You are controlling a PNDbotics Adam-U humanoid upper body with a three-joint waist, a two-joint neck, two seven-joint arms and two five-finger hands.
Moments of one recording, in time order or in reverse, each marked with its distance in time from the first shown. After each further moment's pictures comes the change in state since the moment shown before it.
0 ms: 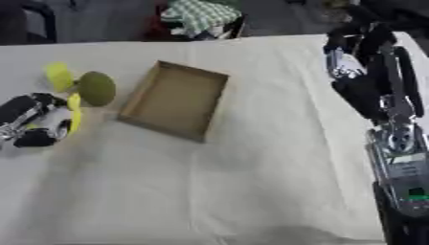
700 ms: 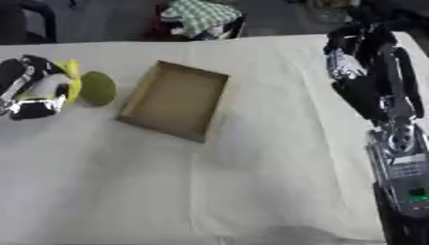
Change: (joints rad) left arm -0.076 0.022 -0.020 -0.246 0.124 -0.011 0.020; right arm 0.003 0.000 0.000 0.000 -0.002 0.000 0.001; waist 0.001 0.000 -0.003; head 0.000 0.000
